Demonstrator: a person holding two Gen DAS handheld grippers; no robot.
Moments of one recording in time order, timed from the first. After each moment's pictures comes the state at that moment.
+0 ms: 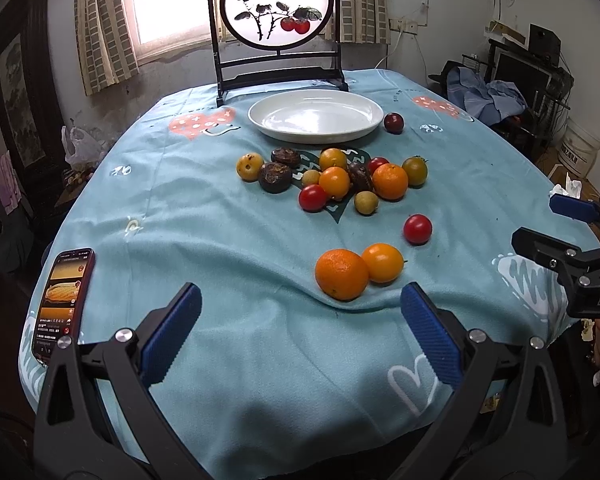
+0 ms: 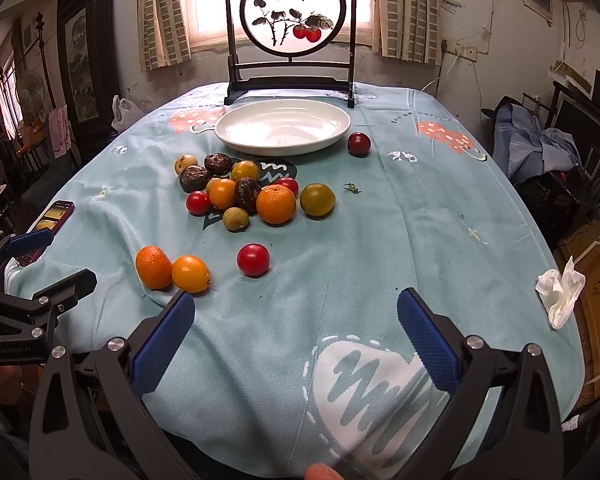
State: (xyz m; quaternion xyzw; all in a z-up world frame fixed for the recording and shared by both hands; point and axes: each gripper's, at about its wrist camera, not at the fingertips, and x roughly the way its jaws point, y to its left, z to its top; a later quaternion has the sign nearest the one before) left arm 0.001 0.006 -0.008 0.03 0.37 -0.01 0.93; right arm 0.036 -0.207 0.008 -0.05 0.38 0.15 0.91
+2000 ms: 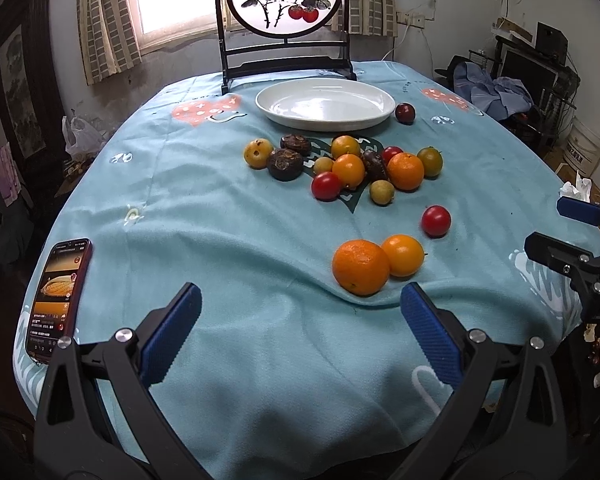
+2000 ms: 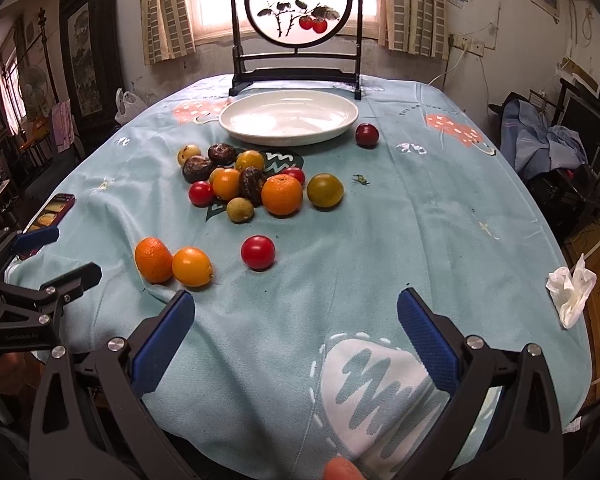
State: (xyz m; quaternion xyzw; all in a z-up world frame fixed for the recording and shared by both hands) left arm 0.009 0.021 -0.023 0.02 0.39 0.00 0.92; right arm 0.041 -0.197 -0.007 -0.05 0.40 0.18 0.90
